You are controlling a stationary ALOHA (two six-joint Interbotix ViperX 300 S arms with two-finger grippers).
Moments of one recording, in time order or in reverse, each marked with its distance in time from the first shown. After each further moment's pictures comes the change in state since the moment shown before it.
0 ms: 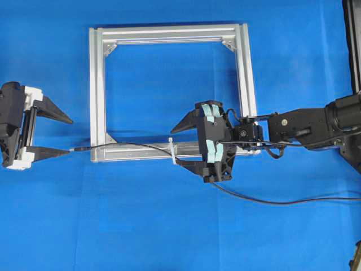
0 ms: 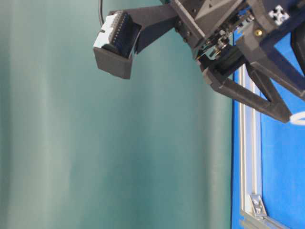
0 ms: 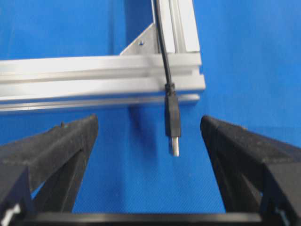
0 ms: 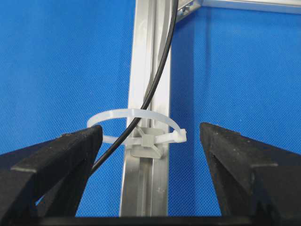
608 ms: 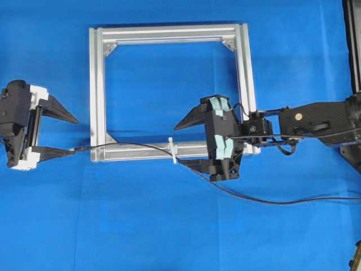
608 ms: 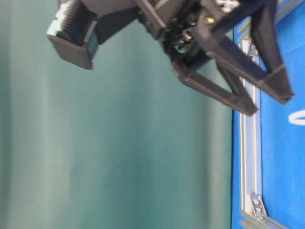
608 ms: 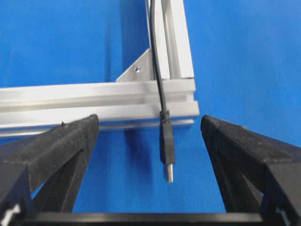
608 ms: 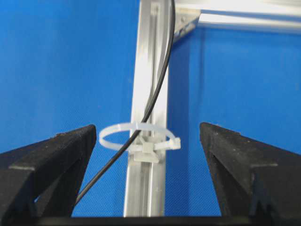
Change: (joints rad) left arm 0.005 -0.002 -0.075 0.000 0.078 0.003; right arm 0.000 -0.129 0.000 0.000 0.112 0.000
